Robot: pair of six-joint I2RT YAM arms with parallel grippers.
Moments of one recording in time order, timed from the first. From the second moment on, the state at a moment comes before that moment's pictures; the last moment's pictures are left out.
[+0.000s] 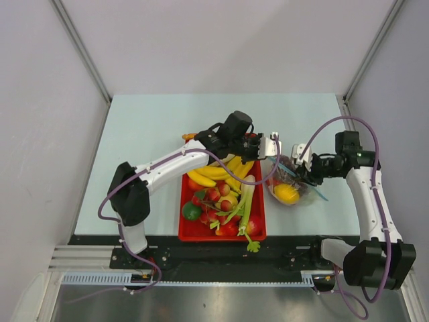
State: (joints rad) left arm -0.87 1.82 1.61 -0.40 0.47 0.73; right arm -0.10 1.14 1.06 -1.11 -0.82 -1.37
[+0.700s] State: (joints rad) left arm -0.80 1.83 1.73 -0.37 0.44 0.50; right arm -0.28 1.12 1.05 -0.71 -0.74 -0.93
